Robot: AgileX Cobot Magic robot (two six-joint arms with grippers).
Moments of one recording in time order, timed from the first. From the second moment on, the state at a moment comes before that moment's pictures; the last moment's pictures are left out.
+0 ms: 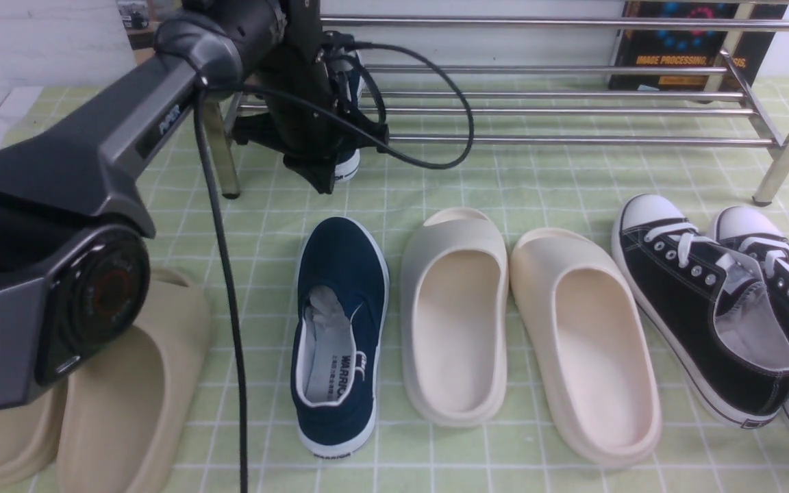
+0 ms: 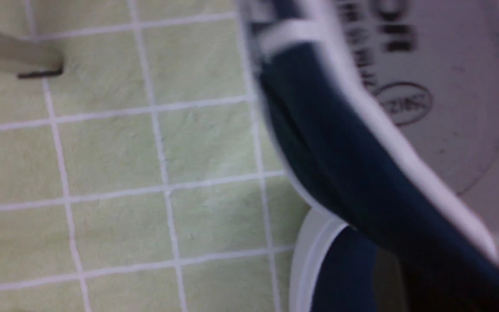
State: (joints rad) right arm -0.12 -0.01 0.02 0.03 0.39 0.07; left arm -0.33 2.32 -2.26 0.01 1.24 -0.23
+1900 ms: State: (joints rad) right arm -0.12 -0.01 0.02 0.03 0.39 0.07; left arm -0.32 1.32 -1.12 -0.05 1.12 -0.24
